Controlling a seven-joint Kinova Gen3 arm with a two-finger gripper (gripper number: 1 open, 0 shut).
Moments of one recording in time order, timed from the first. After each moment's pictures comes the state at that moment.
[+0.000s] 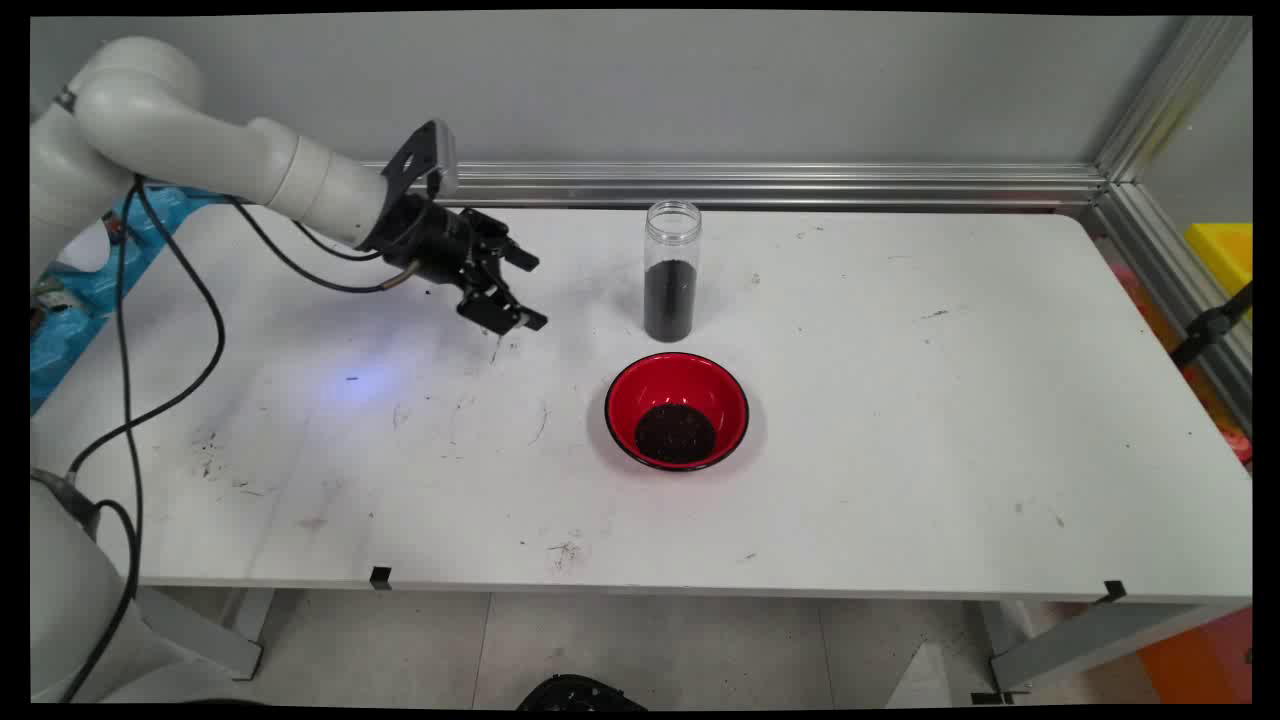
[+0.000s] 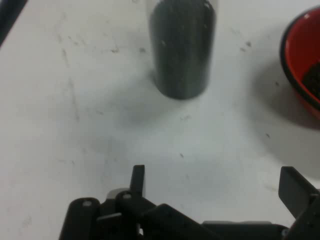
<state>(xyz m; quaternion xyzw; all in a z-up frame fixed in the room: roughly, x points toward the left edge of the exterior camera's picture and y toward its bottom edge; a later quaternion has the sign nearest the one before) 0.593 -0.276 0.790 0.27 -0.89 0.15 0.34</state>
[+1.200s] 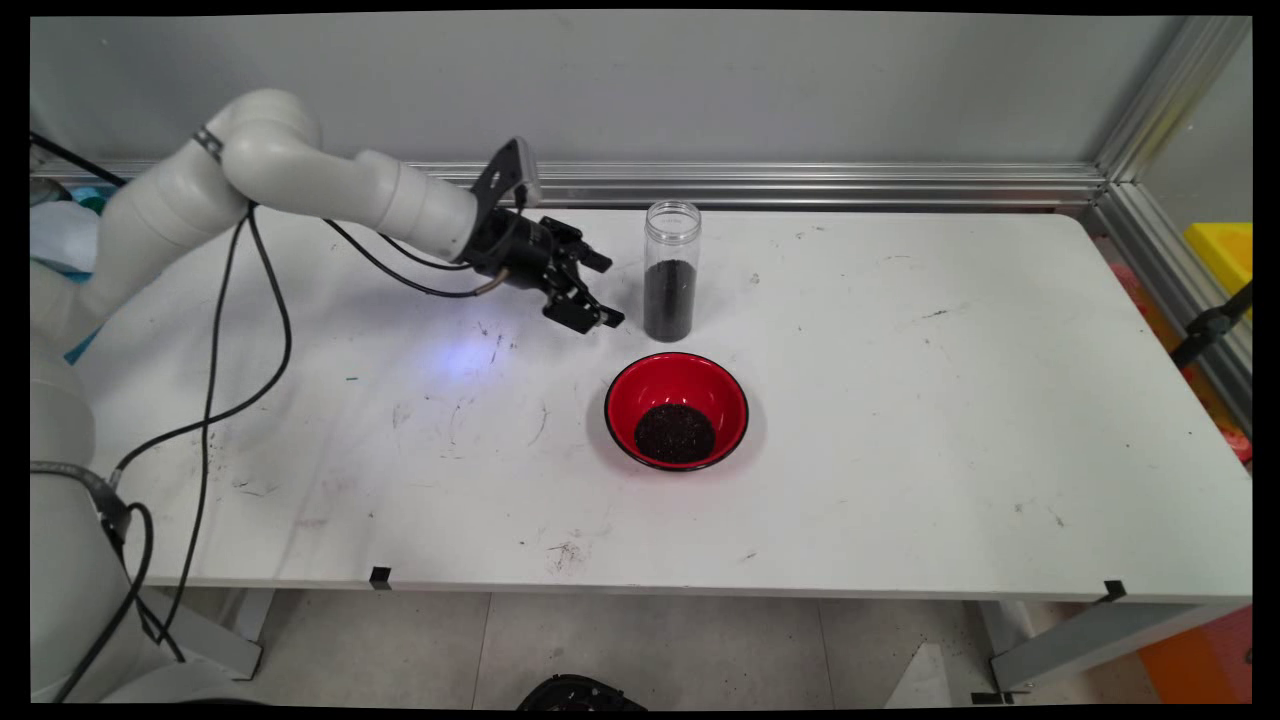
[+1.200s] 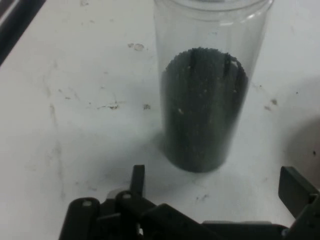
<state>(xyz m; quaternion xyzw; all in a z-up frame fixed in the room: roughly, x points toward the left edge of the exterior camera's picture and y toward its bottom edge) 0.546 -0.333 0.739 0.26 -0.87 0.15 0.39</state>
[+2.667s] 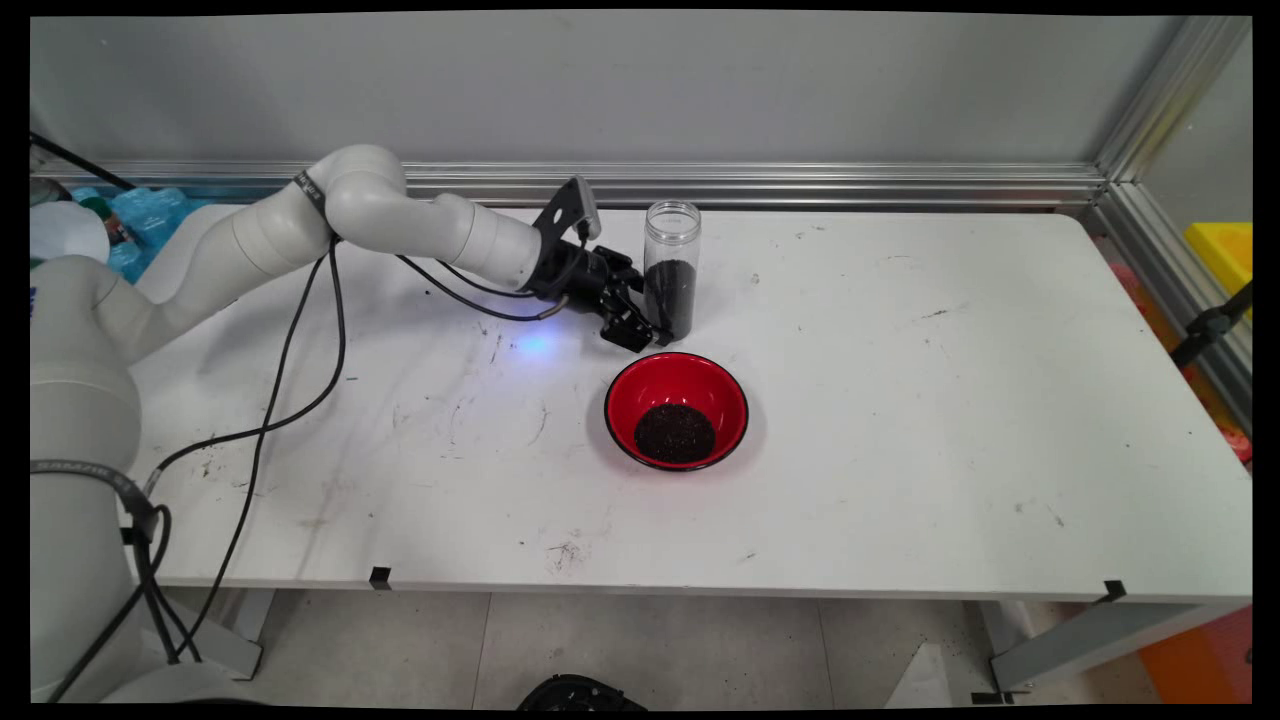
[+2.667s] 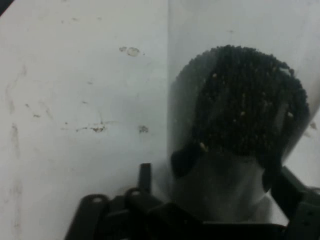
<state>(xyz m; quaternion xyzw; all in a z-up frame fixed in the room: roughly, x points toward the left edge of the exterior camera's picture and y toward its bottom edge) 0.507 -0.374 0.679 0.26 -0.86 0.14 0.42</state>
